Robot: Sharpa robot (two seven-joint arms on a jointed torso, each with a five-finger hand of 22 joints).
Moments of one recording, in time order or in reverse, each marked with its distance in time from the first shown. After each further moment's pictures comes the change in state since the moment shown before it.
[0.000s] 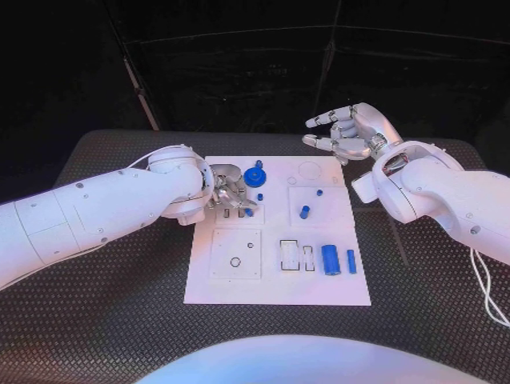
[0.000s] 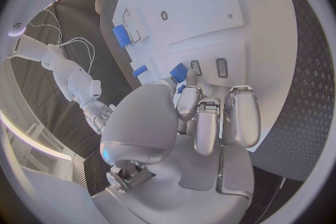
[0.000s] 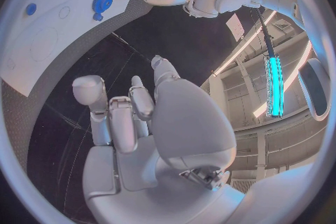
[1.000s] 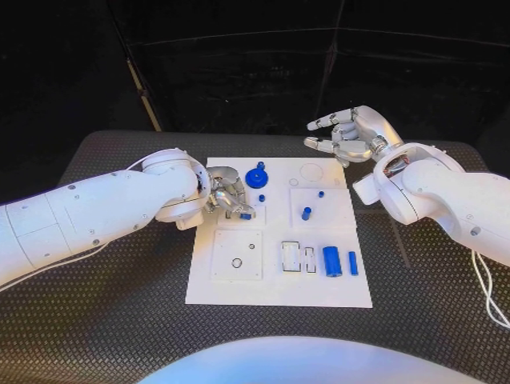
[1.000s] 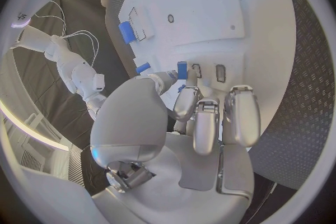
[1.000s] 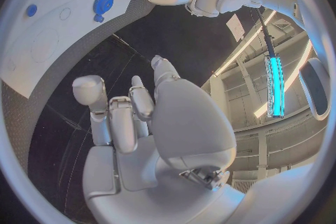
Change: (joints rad) left arm -0.005 -0.038 -0.003 0.034 0.068 -0.037 -0.003; left_hand -0.133 -0.112 0.246 -0.122 0.083 -0.015 0.007 0.042 0.066 0.003 0.004 -0.001 0.009 0.000 0.000 0.000 0.000 0.000 0.000 0.000 -0.005 0.006; right arm 0.000 0.008 0.000 -0.015 0.001 0.014 -0.002; right_hand 0.000 0.000 0.000 0.000 0.004 0.000 0.000 0.000 0.000 0.000 0.000 0.004 0.001 0.000 0.000 0.000 0.001 0.000 0.000 0.000 0.000 0.001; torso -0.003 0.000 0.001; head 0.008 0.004
